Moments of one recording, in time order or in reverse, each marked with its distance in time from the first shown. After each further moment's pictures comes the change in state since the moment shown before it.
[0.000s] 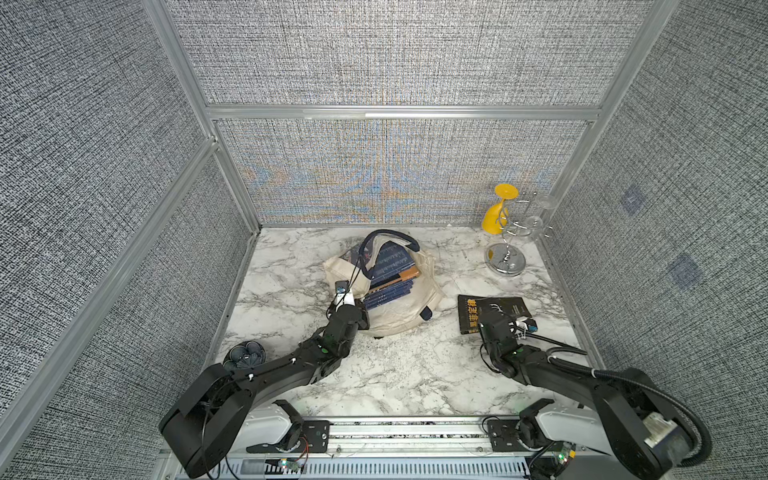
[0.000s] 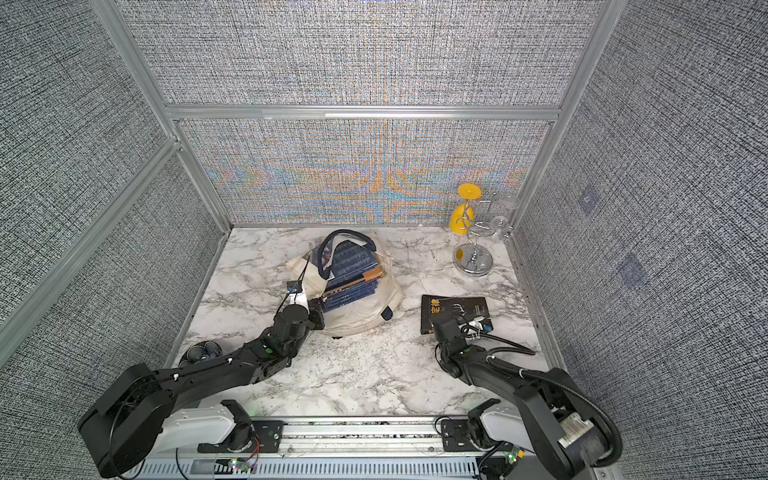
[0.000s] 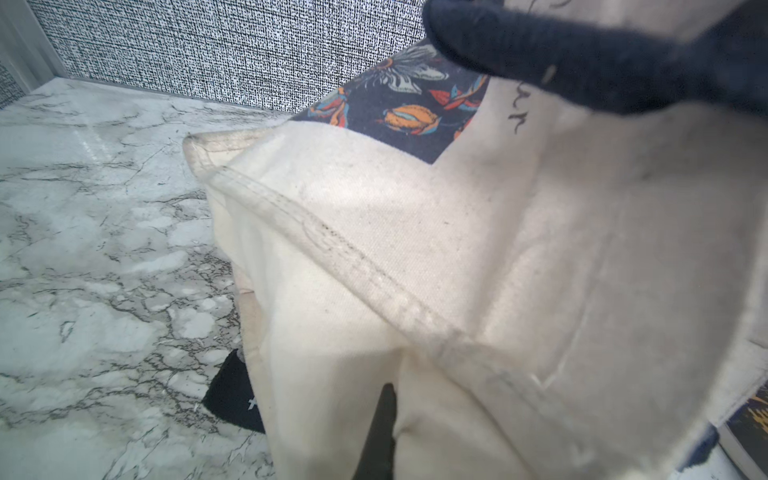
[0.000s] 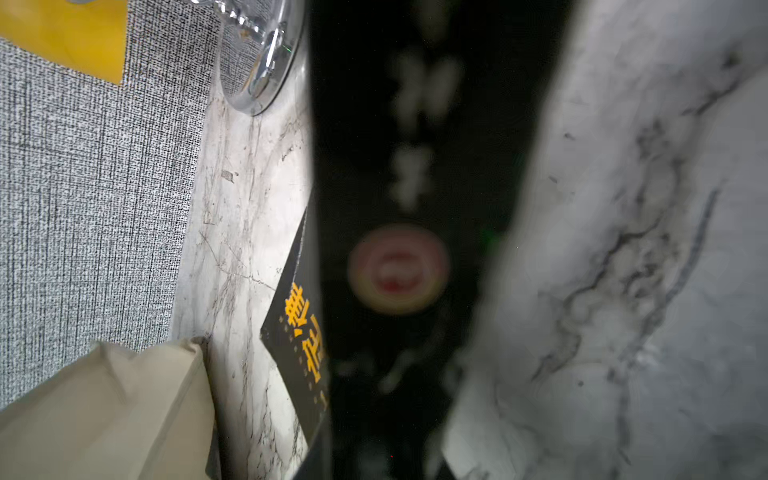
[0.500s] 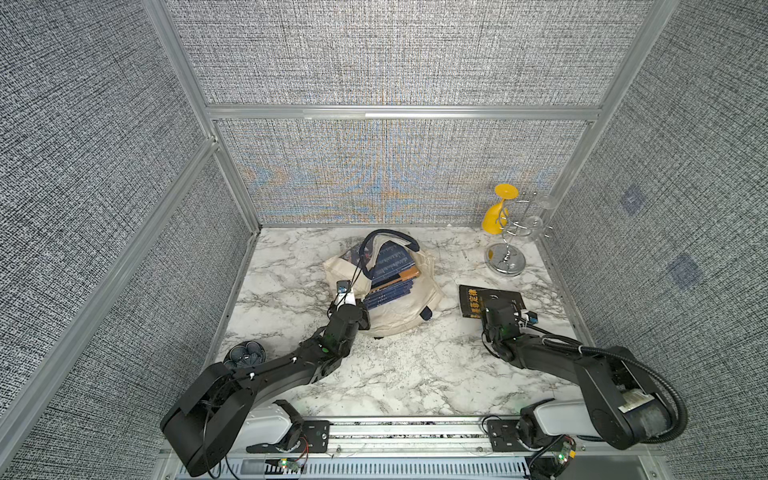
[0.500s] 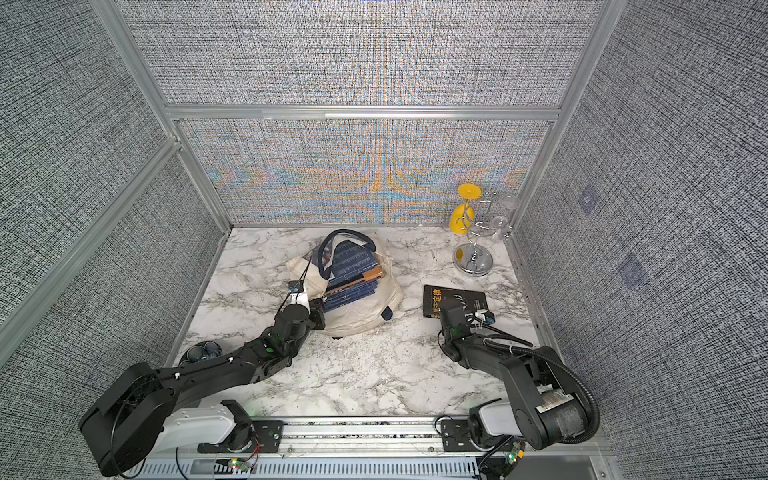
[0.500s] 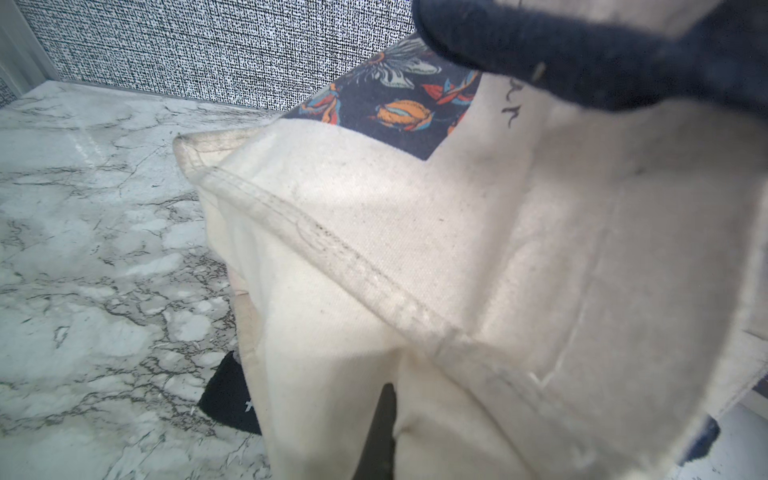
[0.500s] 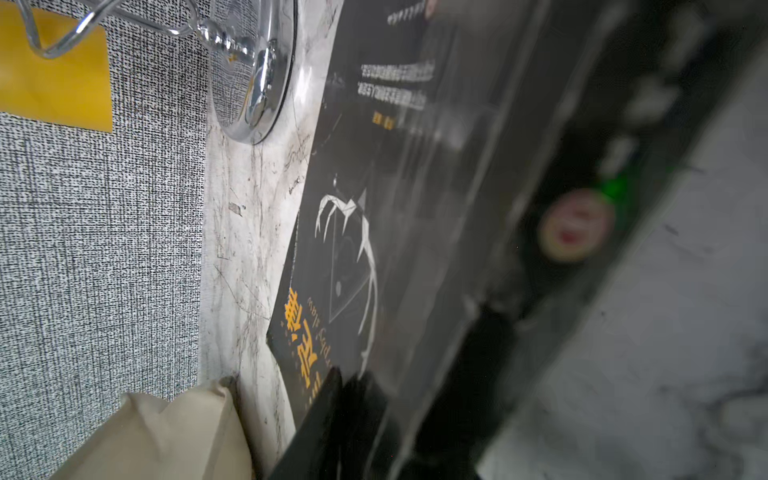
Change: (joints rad) left arm 0.000 0.006 0.005 0.000 0.005 0.014; right arm -0.151 0.091 0.083 0.041 -0.136 -0.039
